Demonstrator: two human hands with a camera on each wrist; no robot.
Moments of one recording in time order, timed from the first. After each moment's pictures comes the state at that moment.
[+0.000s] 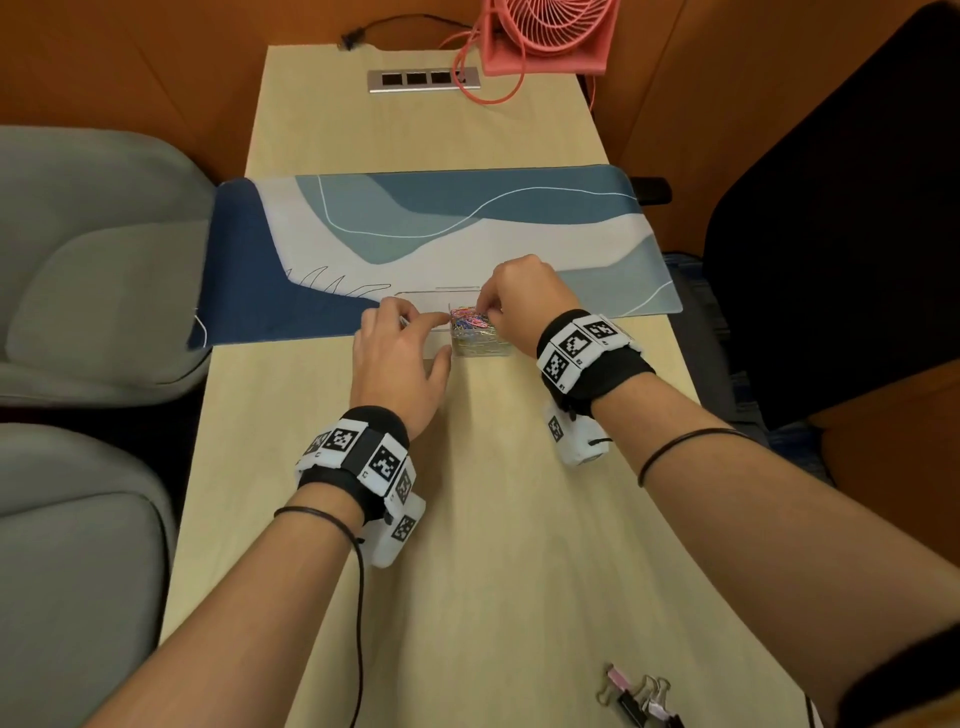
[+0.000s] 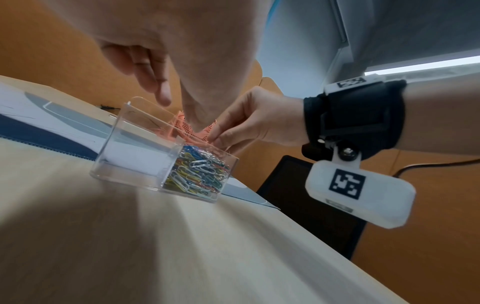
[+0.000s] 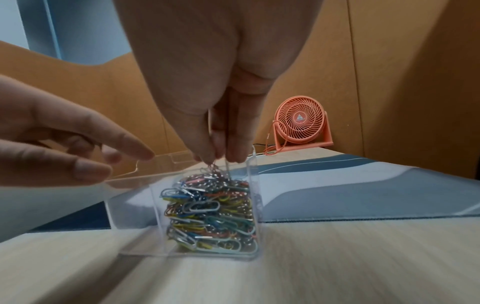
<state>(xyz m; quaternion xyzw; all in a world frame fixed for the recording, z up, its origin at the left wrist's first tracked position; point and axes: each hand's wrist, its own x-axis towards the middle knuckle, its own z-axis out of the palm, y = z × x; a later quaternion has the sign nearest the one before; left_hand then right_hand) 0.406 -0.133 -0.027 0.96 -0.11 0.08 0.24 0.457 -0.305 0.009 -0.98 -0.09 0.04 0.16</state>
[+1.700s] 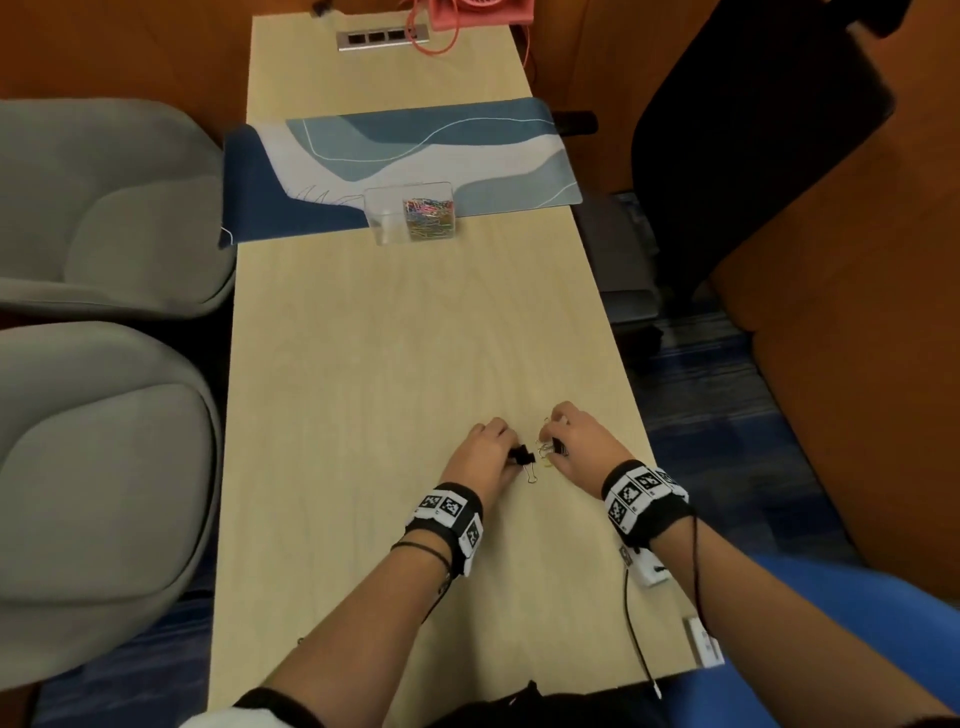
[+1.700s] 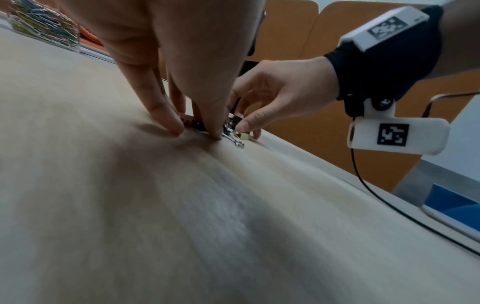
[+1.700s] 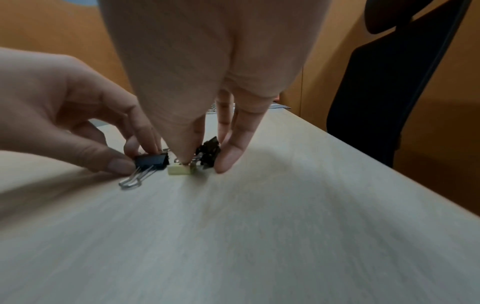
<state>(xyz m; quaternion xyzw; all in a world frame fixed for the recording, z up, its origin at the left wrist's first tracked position) 0.076 -0.210 -0.065 0.92 -0.27 -0.19 0.21 0.048 -0.395 -0.039 -0.96 -0.05 0.19 0.19</state>
